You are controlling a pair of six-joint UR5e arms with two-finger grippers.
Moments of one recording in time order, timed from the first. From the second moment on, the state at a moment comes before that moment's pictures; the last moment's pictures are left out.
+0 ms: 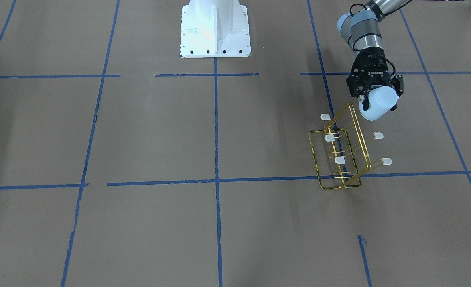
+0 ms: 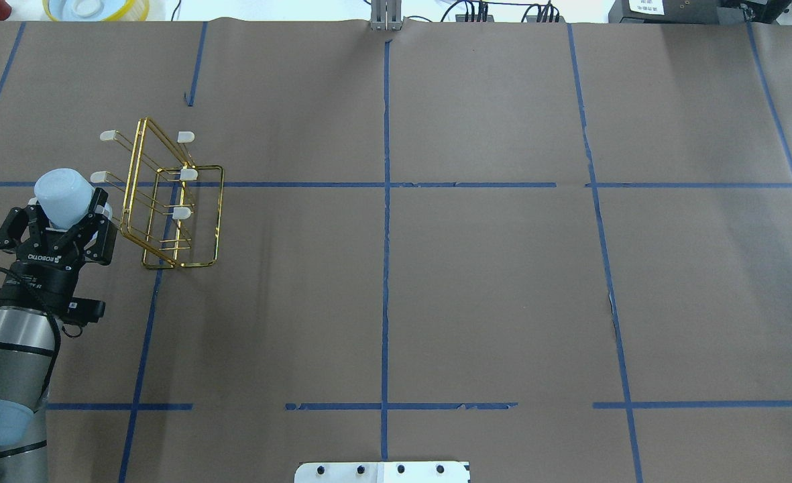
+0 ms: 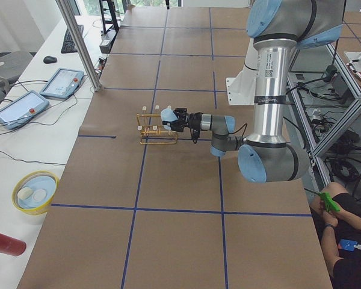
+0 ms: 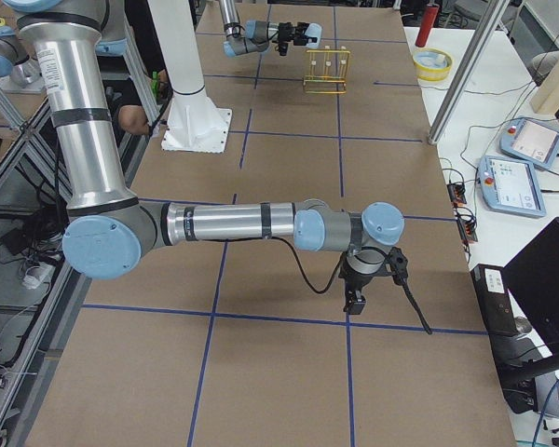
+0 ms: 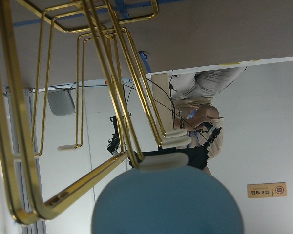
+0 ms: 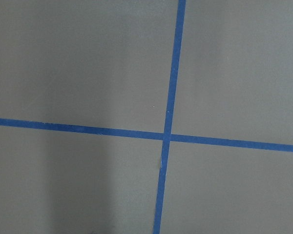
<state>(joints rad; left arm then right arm) -0.26 -1.59 -1.55 -3.37 -0.32 -3.61 1.49 -1.39 1.46 -1.67 2.30 -0.04</state>
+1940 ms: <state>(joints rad) -0.26 -1.59 -1.54 -3.37 -0.35 -3.63 1.49 -1.39 1.46 -1.67 2.30 -0.04</state>
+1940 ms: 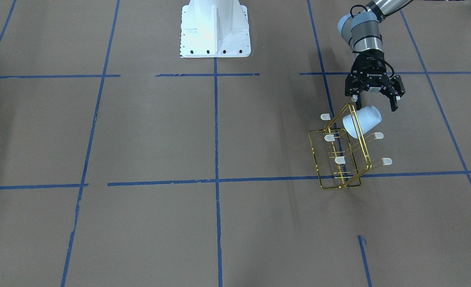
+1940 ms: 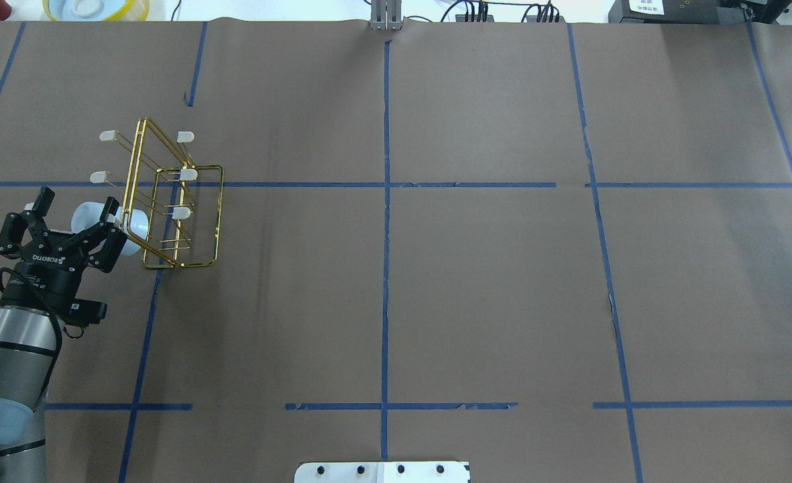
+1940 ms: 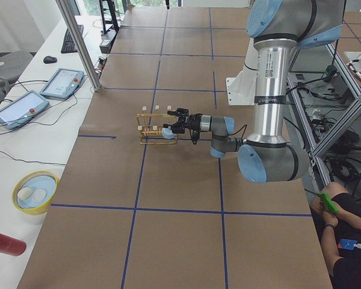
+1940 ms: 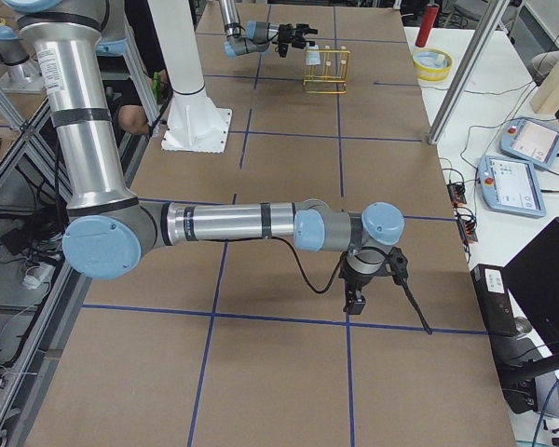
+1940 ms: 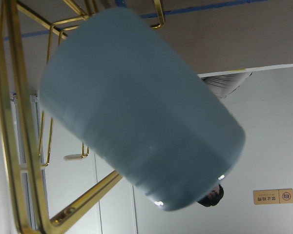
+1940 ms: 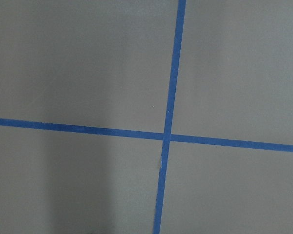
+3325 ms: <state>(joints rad) -0.51 -1.48 -1.82 -3.22 -0.81 -2.89 1.49 -1.39 1.46 -1.67 2.30 -0.04</state>
